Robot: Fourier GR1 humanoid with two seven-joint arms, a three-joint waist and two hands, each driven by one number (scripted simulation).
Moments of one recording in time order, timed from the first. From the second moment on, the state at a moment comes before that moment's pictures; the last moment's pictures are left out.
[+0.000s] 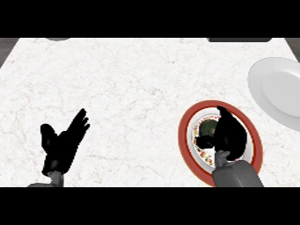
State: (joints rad) left arm 0.02 0.12 -0.09 -1.42 0.13 0.06 0.20; right arm -0.17 0.00 0.24 -1.44 1.06 -0.13 0.97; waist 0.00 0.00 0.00
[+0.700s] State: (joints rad) left arm 0.03 0.11 -0.07 -1.46 0.11 0.05 0.24; right arm -0.16 -0.03 0.27 -1.43 1.22 -0.20 0.90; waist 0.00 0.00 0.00
